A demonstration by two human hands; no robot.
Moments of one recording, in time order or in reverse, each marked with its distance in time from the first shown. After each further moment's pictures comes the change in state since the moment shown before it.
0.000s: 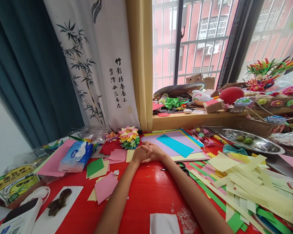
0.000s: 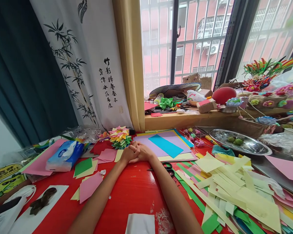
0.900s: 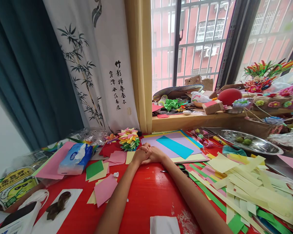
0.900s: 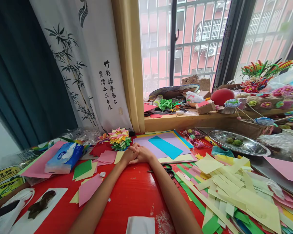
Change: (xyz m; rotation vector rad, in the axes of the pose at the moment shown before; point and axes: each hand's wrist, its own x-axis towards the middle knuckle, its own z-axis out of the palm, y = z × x) left_hand 0.007 -0.010 0.009 -0.098 -0.045 0.026; right_hand 0.000 -0.002 -0.002 -0.029 -0.095 0.101
